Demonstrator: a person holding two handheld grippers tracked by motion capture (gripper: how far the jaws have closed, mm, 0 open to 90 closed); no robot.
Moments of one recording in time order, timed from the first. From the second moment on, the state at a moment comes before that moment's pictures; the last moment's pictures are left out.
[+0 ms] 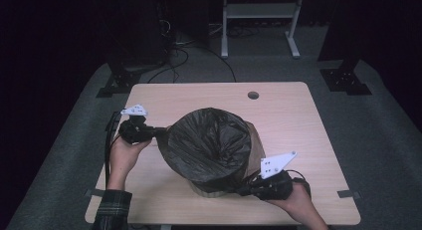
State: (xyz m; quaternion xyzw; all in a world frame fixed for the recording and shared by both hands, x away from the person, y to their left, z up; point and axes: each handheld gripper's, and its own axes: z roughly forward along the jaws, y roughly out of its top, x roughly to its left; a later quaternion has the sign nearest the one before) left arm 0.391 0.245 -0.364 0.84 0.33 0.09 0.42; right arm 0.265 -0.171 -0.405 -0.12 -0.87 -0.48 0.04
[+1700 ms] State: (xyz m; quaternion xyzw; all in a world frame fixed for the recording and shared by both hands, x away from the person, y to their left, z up) left arm 0.401 0.223 -0.369 0.85 0.32 0.08 0.41; right arm 0.283 -0.198 -0.356 -0.16 -0.85 -0.51 -0.05
